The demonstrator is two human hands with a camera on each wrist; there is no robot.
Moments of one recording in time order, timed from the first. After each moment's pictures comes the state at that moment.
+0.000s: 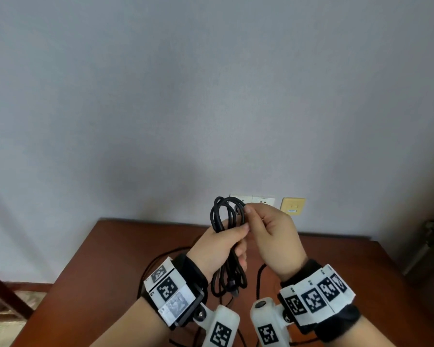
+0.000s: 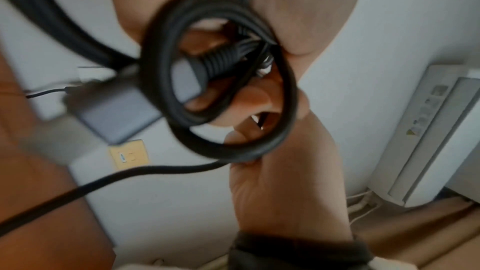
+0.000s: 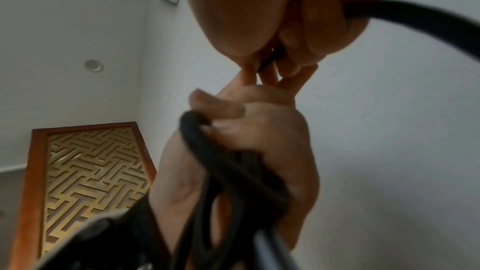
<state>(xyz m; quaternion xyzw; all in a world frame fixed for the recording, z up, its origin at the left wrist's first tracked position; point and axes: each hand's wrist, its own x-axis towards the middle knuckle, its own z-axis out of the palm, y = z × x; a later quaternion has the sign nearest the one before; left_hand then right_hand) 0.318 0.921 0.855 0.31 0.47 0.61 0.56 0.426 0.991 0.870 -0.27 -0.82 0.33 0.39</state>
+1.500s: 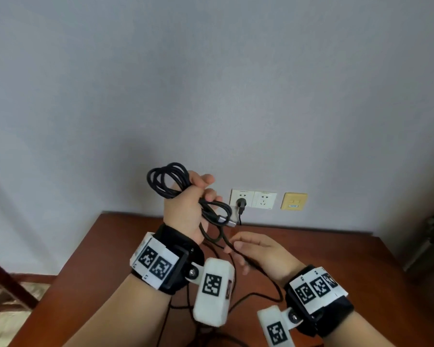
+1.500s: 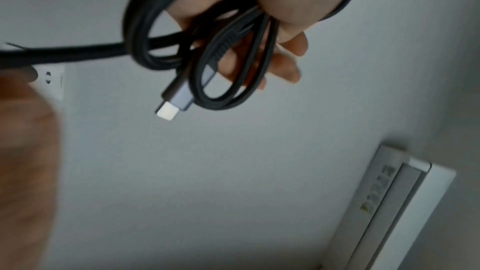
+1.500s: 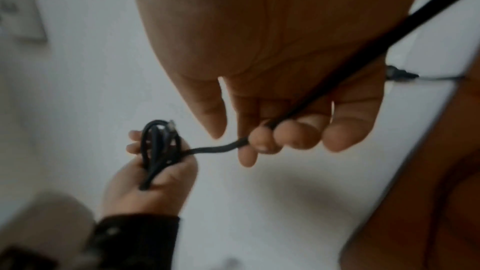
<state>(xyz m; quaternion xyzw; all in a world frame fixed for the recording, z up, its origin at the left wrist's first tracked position) 0.279 0.927 0.886 0.19 0.29 0.83 0.43 0.432 0.995 0.824 -0.23 -0.68 0.68 0.13</state>
